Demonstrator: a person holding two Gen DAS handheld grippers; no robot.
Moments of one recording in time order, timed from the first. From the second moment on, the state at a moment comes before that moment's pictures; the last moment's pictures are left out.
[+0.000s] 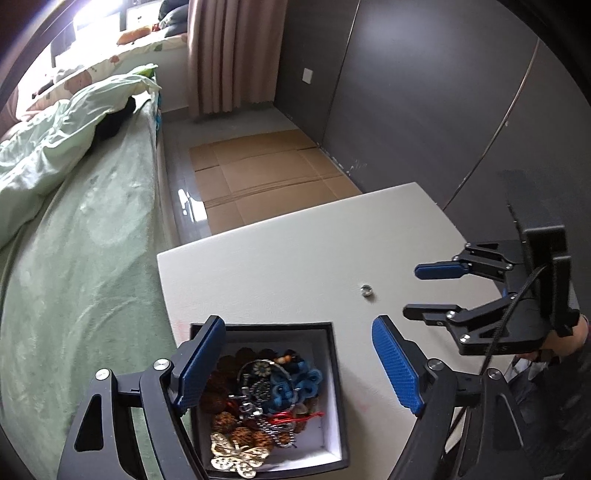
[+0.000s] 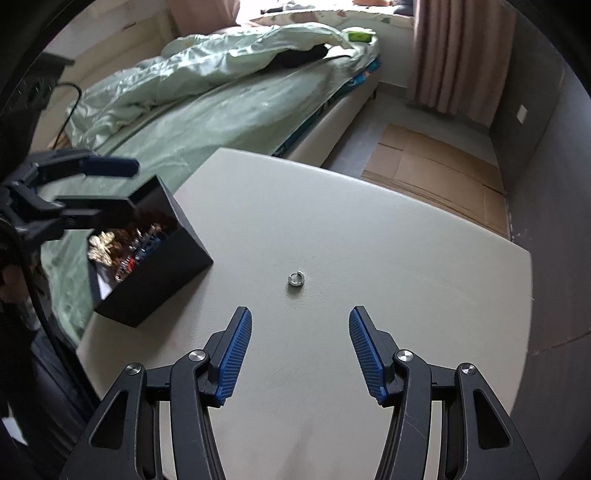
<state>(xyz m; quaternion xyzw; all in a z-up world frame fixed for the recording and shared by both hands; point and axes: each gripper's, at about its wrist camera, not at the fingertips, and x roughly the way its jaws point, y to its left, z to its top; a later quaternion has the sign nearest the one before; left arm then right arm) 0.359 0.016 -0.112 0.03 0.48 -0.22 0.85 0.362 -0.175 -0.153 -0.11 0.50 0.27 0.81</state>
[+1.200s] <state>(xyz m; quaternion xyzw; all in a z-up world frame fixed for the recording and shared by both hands) 0.356 0.077 -0.097 0.00 0.48 -0.18 0.86 0.377 -0.141 -0.144 -0.14 0.49 0.27 0.82</state>
